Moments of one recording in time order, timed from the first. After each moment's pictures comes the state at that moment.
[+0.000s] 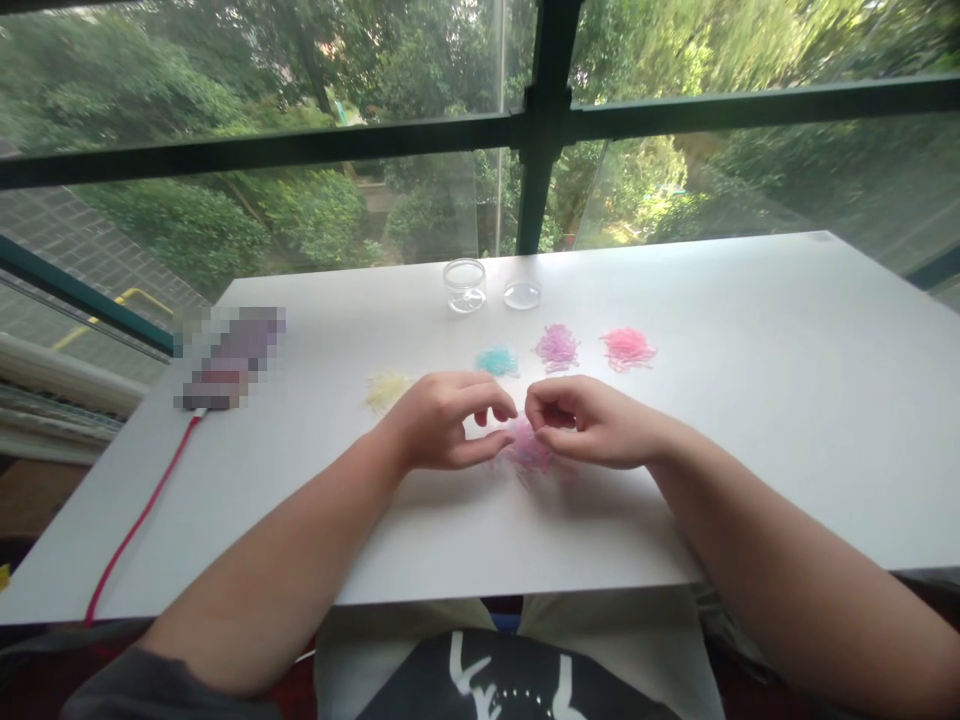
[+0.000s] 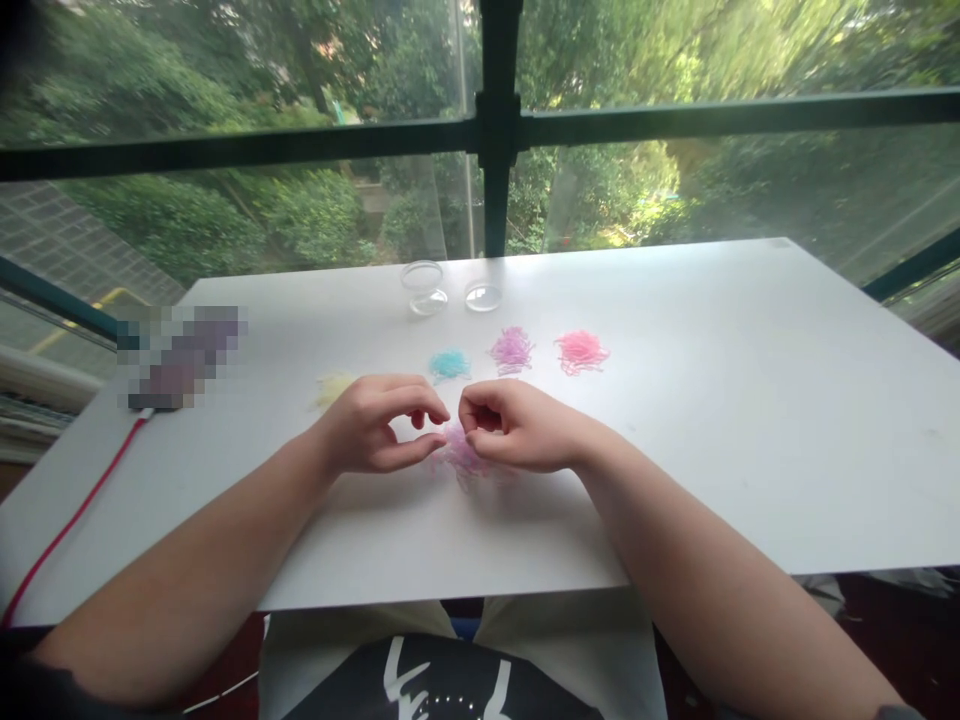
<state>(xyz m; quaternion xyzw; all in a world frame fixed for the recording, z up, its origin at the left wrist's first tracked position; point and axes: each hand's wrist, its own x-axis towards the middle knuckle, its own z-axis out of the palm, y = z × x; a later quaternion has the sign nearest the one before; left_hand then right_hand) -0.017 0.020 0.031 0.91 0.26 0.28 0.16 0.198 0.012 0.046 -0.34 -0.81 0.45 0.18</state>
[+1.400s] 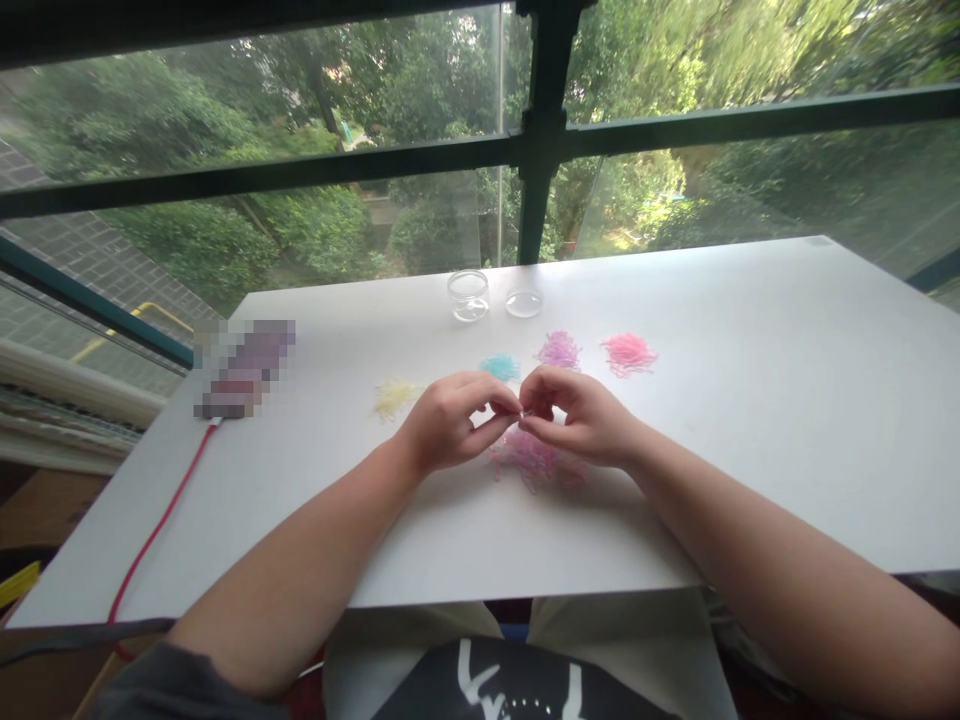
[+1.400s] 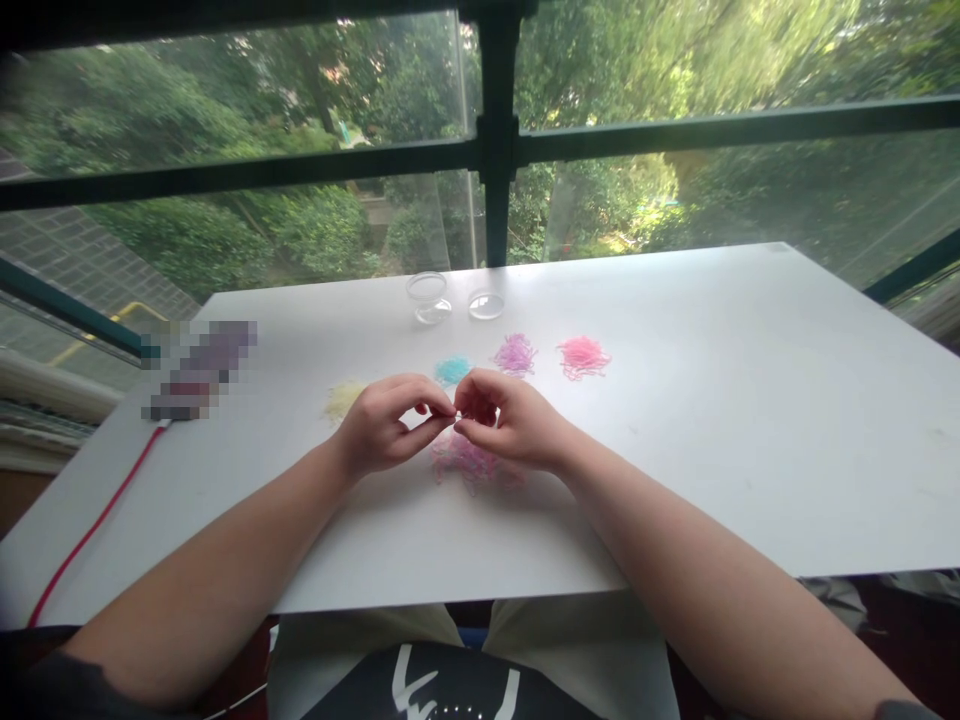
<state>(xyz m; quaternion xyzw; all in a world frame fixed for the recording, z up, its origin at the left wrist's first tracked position) -0.009 0.023 0.019 0.87 0.27 0.38 0.17 0.185 0.015 0.023 -0.33 -0.76 0.43 0.35</state>
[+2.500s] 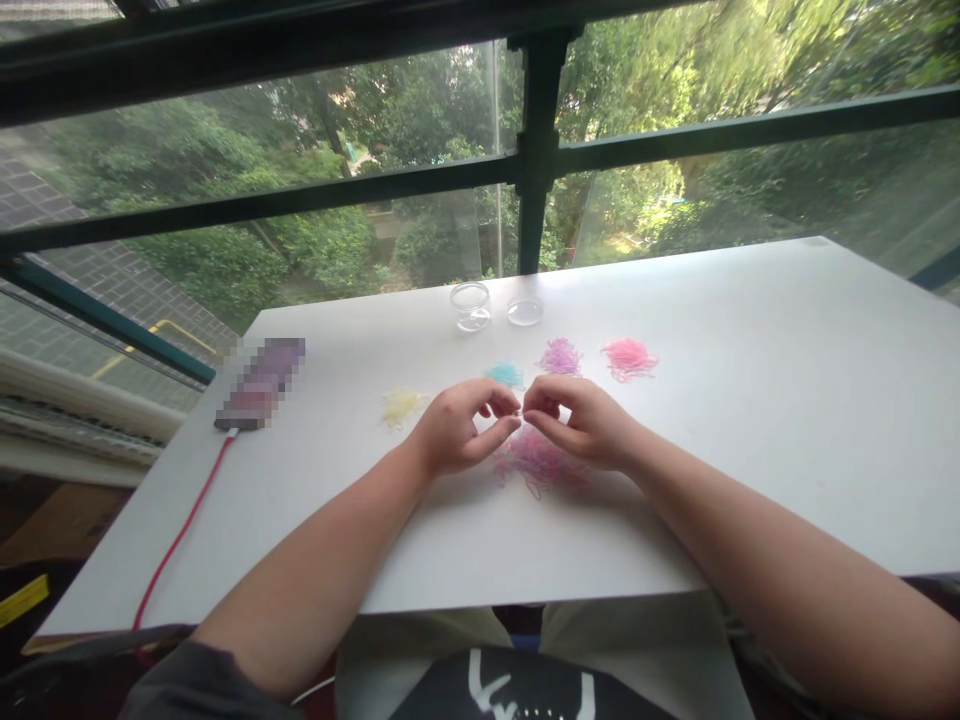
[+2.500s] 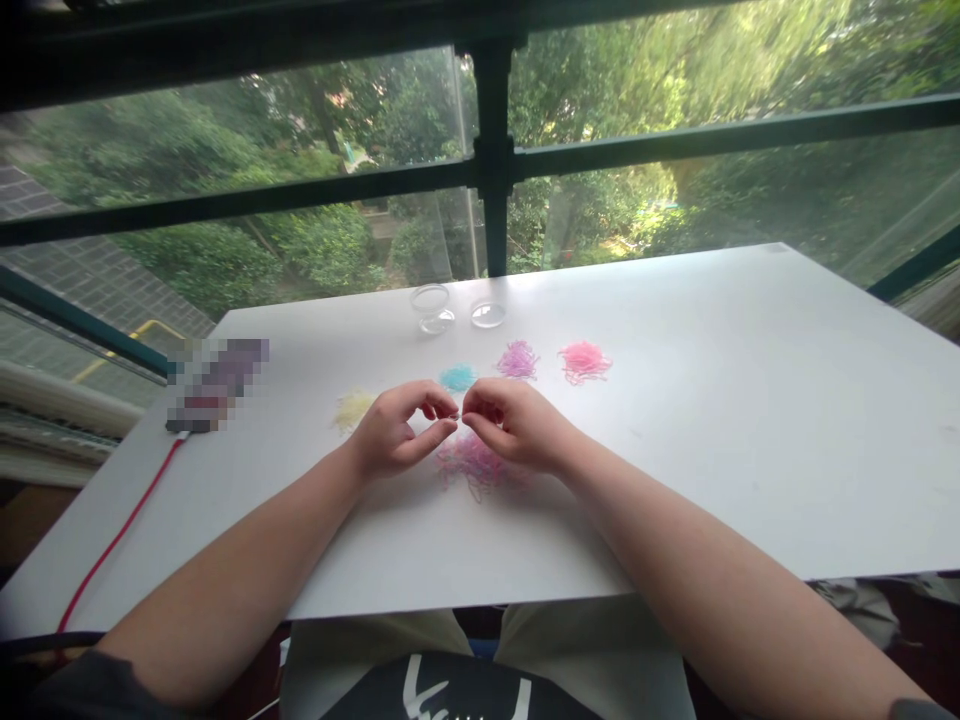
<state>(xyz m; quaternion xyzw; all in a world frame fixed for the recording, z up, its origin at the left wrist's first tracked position) -0.010 0.023 0.020 0.85 0.31 0.35 0.23 0.186 0.017 0.022 -0.36 -0.81 0.30 0.34</state>
